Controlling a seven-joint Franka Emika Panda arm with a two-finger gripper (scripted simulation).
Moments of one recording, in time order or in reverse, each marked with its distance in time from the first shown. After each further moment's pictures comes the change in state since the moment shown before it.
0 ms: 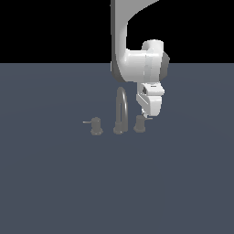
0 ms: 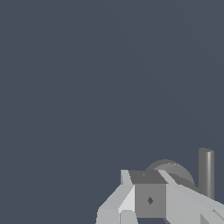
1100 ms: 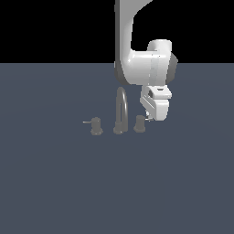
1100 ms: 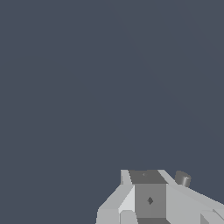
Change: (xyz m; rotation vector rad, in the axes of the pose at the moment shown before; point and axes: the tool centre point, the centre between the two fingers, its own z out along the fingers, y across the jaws) arm 0.012 0.028 0.002 0.021 0.007 -0.002
